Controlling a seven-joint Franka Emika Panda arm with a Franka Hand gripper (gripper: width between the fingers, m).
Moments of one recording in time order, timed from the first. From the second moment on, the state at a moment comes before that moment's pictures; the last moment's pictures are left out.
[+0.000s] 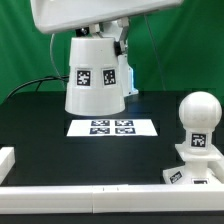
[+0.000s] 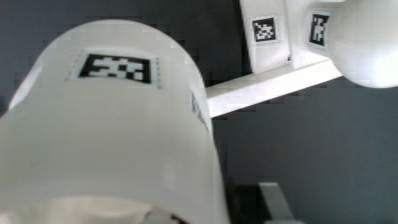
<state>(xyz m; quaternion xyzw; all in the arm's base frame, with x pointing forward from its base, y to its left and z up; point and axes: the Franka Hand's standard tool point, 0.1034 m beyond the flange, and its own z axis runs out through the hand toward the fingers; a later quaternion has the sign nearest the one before) 0.616 -0.029 0.205 -0.99 0.13 -0.06 0.09</state>
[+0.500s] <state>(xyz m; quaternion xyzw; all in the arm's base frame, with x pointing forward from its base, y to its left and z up) 0.617 0.061 0.229 -0.97 0.20 -0.07 0.13</state>
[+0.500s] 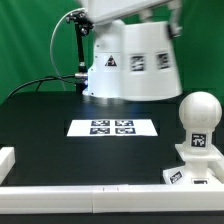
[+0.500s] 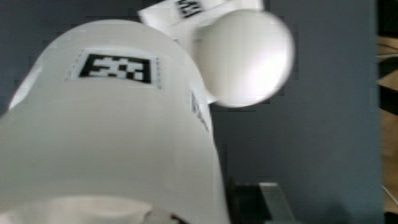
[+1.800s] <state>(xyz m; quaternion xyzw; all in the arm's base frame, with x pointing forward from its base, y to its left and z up) 0.627 0.113 0.154 -0.97 0.22 -0.06 0.10</state>
